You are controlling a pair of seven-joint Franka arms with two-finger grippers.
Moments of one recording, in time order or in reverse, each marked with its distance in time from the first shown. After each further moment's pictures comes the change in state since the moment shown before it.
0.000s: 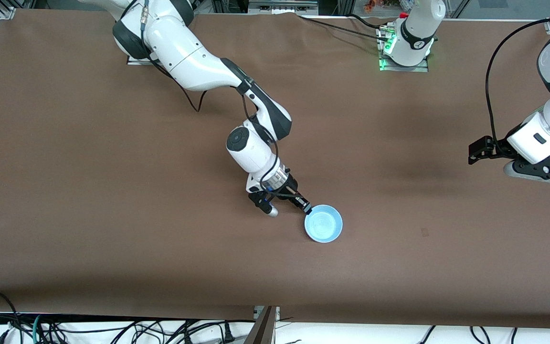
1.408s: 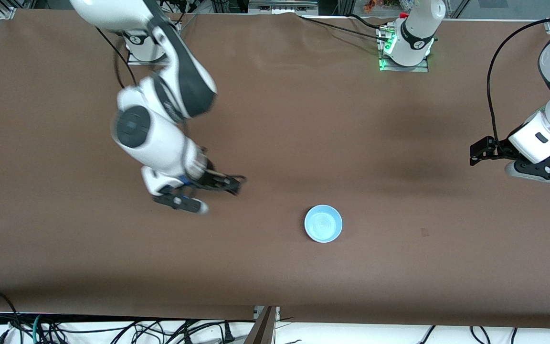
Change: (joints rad) left arm 0.003 -0.001 0.004 0.011 0.000 0.019 0.020; right arm -0.132 -0.669 -0.261 -0.361 -0.049 -0.910 -0.661
